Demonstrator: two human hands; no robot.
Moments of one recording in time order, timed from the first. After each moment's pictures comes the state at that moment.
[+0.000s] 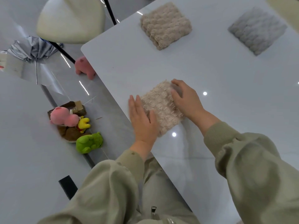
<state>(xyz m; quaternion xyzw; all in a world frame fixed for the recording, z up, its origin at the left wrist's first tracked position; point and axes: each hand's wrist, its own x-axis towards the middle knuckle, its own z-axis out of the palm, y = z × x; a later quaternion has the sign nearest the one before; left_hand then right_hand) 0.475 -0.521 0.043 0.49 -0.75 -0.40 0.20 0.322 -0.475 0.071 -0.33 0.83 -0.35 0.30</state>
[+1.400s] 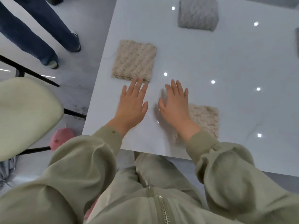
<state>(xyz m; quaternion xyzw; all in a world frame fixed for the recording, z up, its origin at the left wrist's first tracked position) 0.364 -0.791 0.057 -0.13 -0.98 -0.13 -0.08 0.361 -0.629 0.066 -0.03 0.98 -0.15 0.10</state>
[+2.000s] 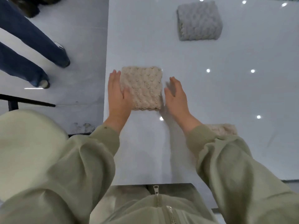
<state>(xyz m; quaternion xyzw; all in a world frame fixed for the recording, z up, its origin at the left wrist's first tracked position) 0.231 -0.850 0.056 0.05 -0.87 -0.49 -0.03 0.252 -0.677 0.065 0.20 0.82 -0.53 0.08</state>
